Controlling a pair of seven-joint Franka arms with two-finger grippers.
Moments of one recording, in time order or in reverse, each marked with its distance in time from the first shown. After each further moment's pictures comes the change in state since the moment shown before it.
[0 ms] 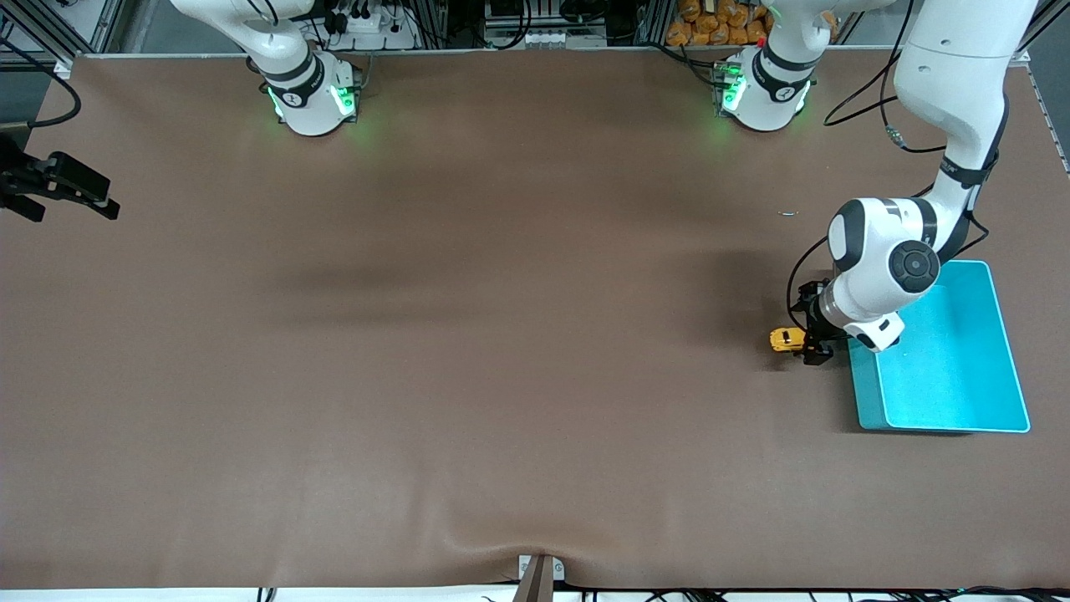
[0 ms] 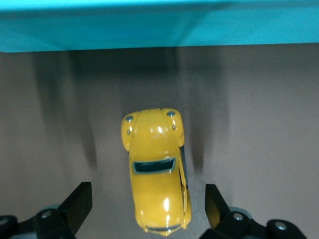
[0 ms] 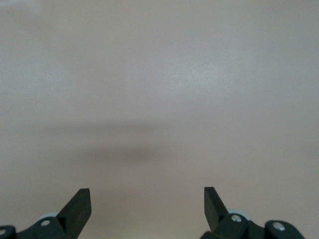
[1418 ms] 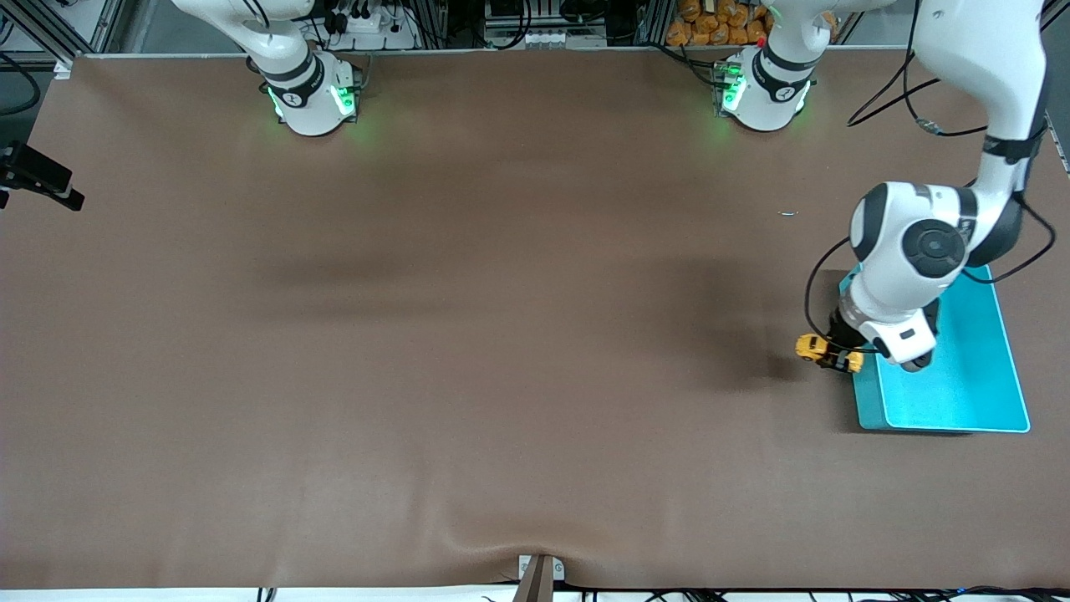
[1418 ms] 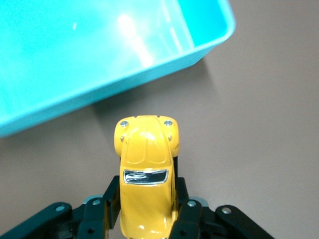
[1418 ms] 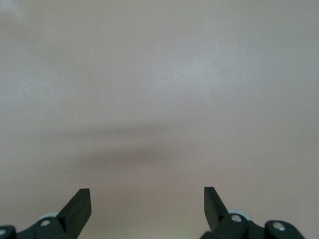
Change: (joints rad) left arm 0.003 -0.129 -0.029 0.149 0.227 -0.169 0.192; right arm -0.057 -0.001 -0.001 0.035 -0.005 -0.040 0.001
